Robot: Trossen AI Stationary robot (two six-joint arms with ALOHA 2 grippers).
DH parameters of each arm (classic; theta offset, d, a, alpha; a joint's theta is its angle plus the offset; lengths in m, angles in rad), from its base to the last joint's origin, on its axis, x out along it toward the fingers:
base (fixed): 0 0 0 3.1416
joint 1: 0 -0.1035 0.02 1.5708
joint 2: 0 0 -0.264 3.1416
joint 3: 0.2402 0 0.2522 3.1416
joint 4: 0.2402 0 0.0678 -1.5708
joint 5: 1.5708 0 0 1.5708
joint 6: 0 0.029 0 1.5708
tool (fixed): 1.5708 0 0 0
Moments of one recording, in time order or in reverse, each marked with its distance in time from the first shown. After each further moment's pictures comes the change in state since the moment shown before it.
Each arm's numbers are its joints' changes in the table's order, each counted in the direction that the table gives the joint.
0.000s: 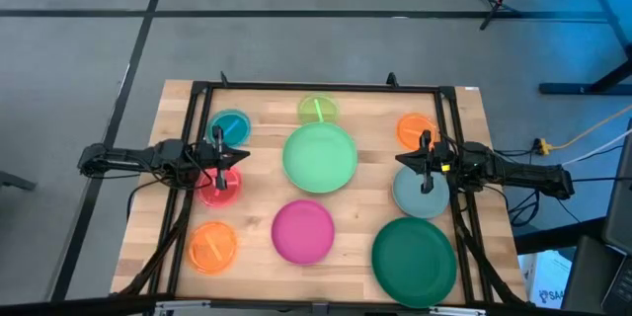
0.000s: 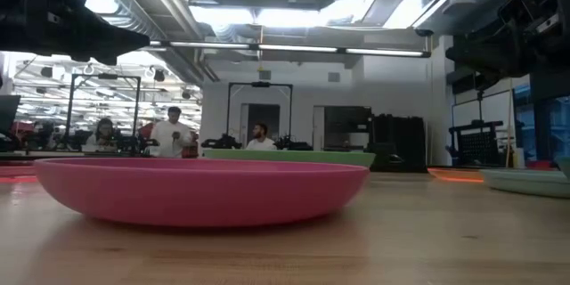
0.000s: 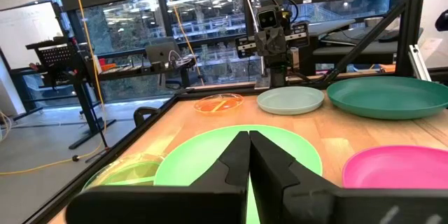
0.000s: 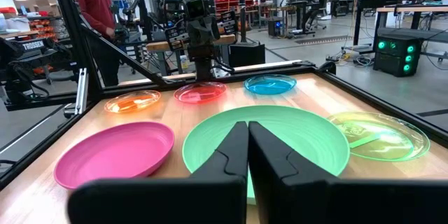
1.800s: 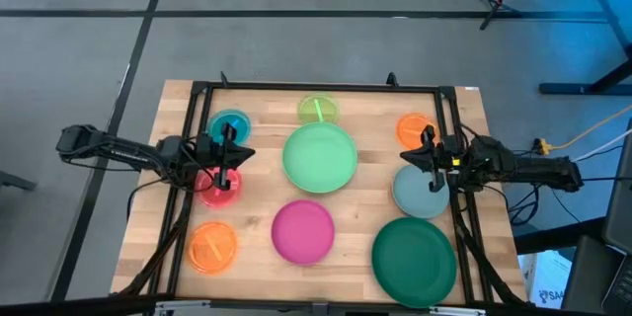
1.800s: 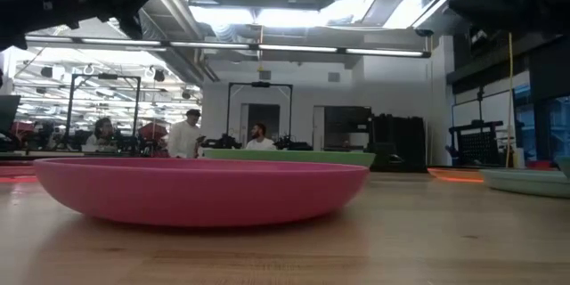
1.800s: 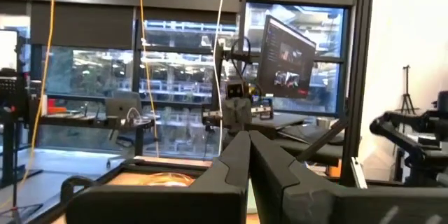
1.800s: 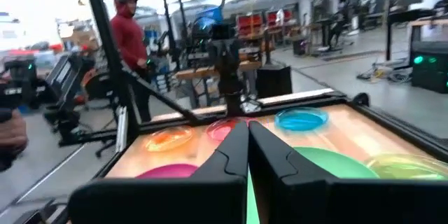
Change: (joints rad) left arm 0.017 0.597 0.043 -0.851 0.110 -0.179; right arm -0.070 0.201 0.174 -0.111 -0.037 0.060
